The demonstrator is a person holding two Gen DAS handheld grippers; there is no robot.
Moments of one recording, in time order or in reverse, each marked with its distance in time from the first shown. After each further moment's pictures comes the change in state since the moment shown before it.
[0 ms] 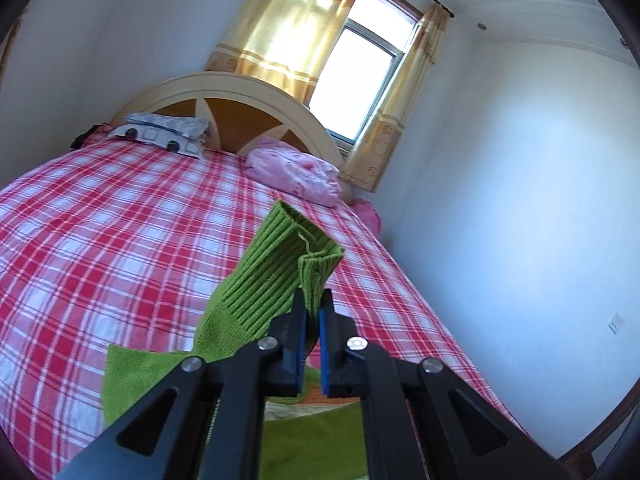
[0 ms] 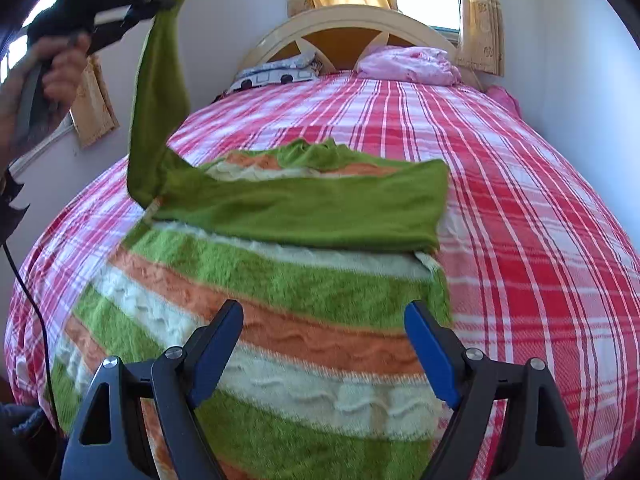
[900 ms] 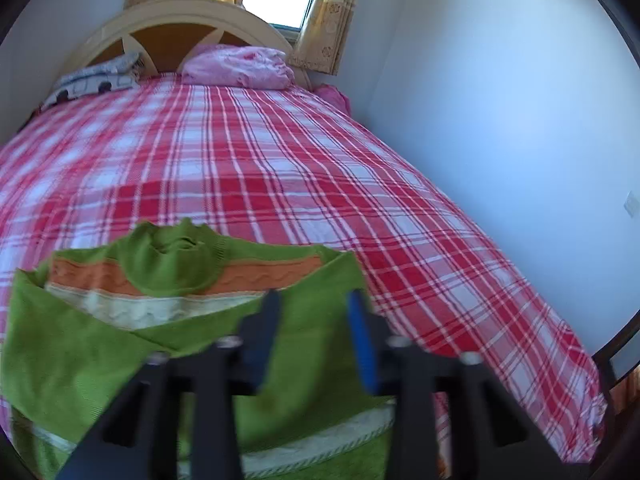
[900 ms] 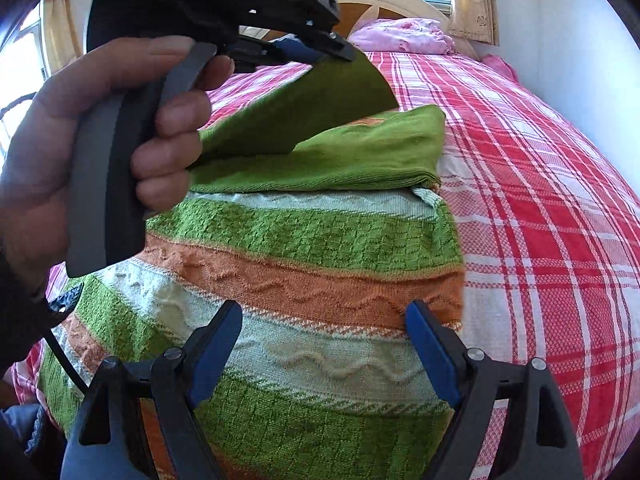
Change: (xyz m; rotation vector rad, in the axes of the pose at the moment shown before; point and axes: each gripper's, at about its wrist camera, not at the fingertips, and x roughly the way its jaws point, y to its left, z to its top) left arm 0.096 -0.104 -0.145 0.237 0.332 0.002; right arm 0.029 -0.013 -0.028 0.064 0.073 0.030
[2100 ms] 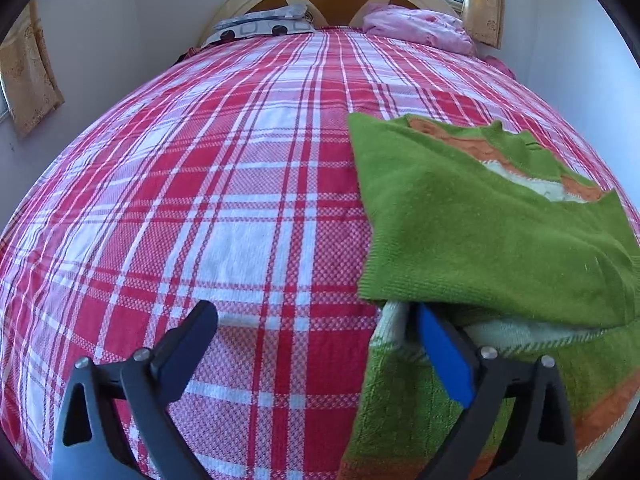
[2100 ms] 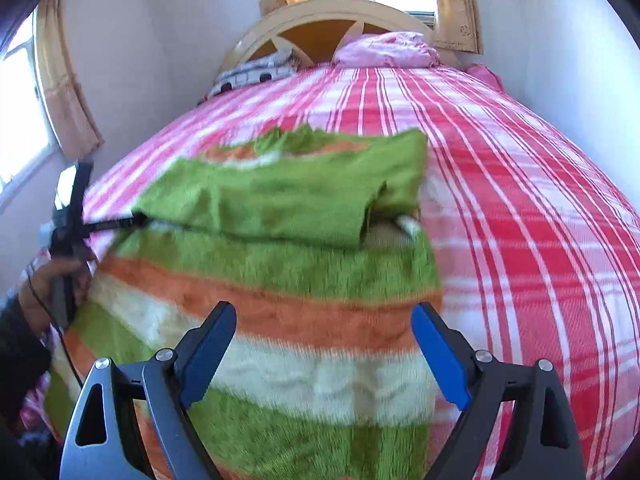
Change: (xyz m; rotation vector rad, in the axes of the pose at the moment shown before) left arm -0.040 0.249 -0.107 -0.175 0.140 0.509; right arm -0.015 -0.015 0.029 0.089 -0.061 0.001
